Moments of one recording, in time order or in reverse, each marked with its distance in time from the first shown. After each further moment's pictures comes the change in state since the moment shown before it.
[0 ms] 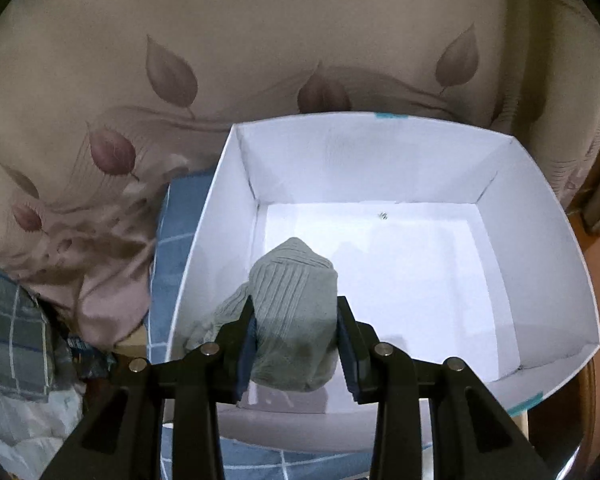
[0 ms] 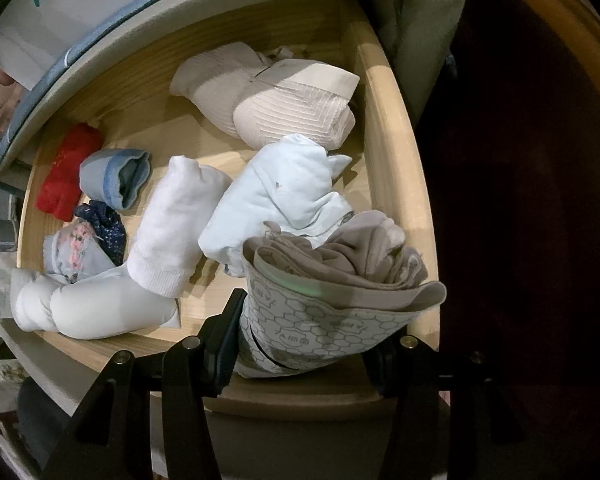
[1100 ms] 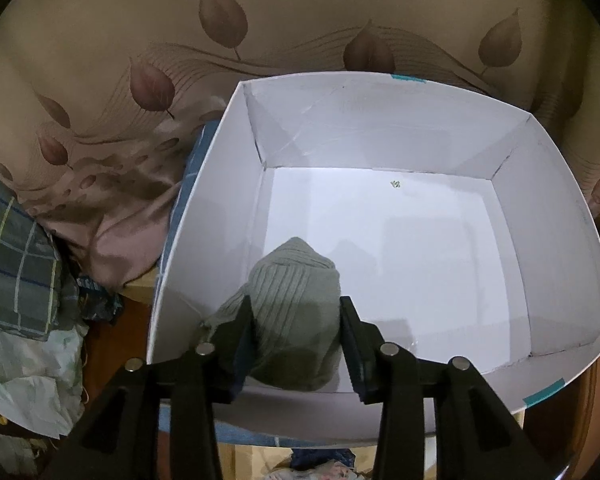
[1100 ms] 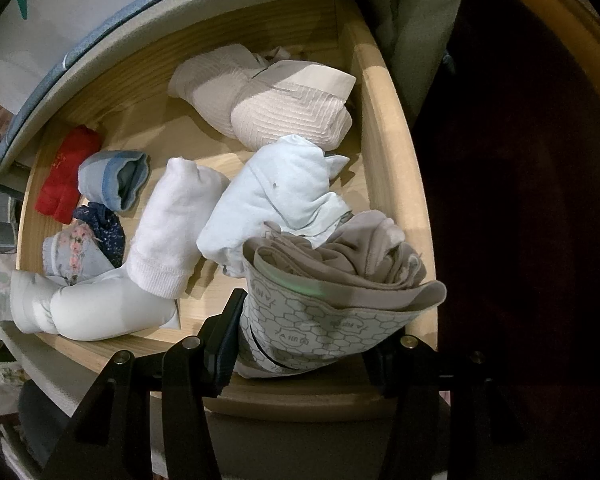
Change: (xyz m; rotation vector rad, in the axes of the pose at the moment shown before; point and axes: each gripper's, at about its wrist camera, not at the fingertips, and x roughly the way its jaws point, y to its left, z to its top) left arm -0.001 -0.001 -0.033 -0.138 0.089 0.091; right arm -0.001 -0.001 -0.003 0.005 -0.010 -0.005
